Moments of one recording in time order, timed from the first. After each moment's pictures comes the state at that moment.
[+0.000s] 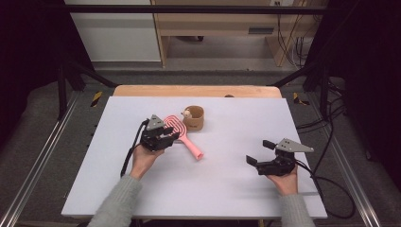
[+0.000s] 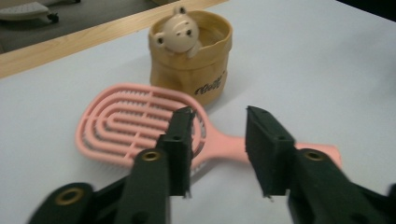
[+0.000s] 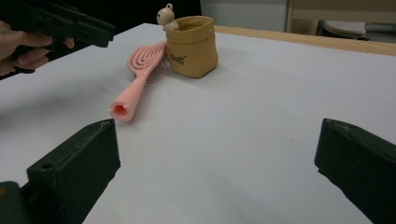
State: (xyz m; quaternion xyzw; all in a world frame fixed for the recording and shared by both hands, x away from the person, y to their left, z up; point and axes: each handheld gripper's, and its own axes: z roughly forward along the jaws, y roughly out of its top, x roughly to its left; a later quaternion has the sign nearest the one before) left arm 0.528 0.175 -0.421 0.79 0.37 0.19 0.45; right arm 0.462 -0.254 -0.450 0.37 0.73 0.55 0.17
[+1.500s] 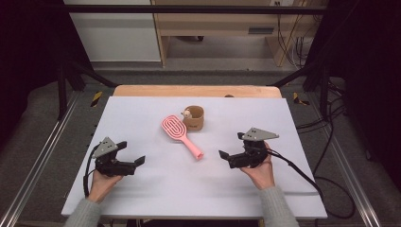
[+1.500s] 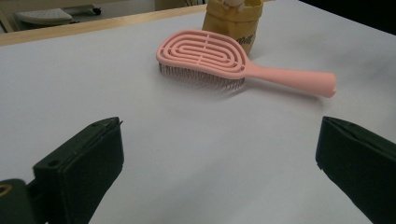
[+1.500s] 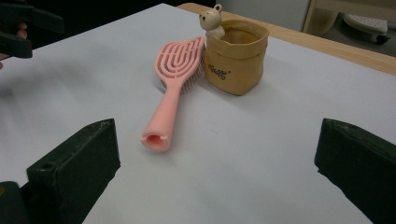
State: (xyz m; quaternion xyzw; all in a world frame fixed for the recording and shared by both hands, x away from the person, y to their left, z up) left arm 0.461 0.289 -0.446 0.76 0.38 0.19 0.50; right arm 0.480 -0.167 -0.415 0.34 0.78 0.50 0.17
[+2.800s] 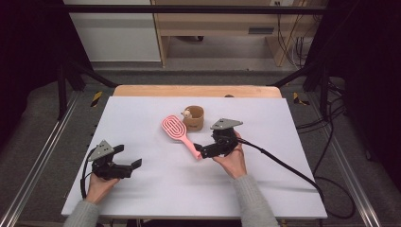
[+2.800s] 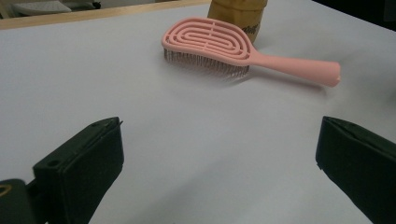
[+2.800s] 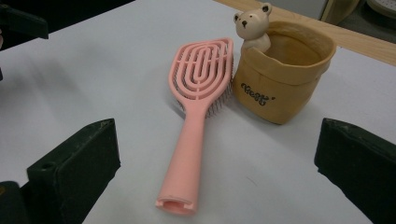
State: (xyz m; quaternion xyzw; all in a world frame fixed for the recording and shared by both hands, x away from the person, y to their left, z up) left arm 0.458 0.299 -0.455 0.75 0.39 0.19 0.50; right arm 0.520 -0.090 -0.419 0.34 0.80 0.47 0.15
